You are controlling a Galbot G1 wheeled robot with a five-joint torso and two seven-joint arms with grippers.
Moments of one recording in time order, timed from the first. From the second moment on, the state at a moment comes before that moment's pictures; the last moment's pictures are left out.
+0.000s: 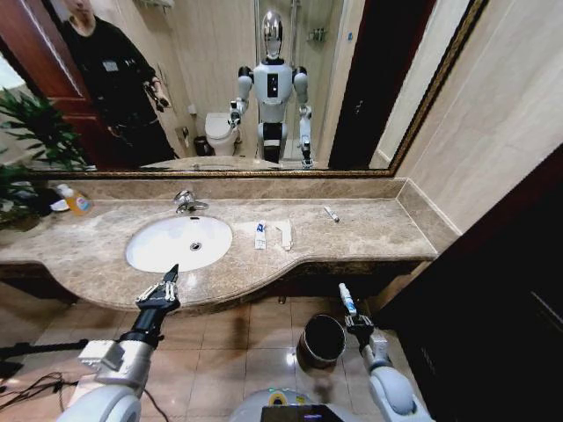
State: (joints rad) left arm 1.83 -1.36 -0.81 -2.47 -0.37 0.17 0.05; right arm -1.51 1.33 0.49 1.57 0.18 0.01 0.08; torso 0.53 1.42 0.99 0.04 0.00
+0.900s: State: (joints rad) left arm 1.83 -1.36 -0.81 -2.47 -0.37 0.17 0.05; right arm -1.24 1.45 0.49 0.92 0.05 0.19 -0.04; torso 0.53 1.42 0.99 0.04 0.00
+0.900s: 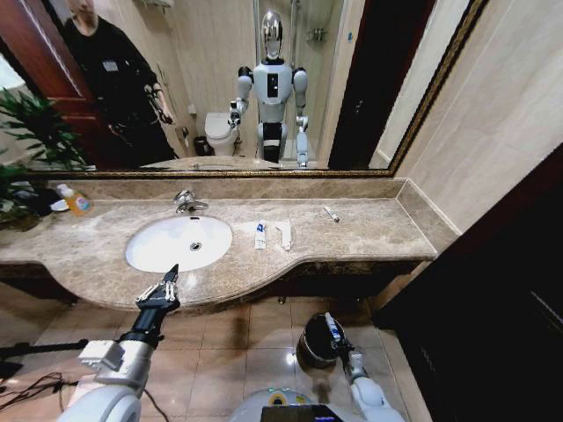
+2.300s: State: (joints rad) left arm 1.83 -1.36 -0.81 -2.47 -0.37 0.17 0.05; right arm -1.17 1.44 0.50 0.81 0.05 0.22 -0.02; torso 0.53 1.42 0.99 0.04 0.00
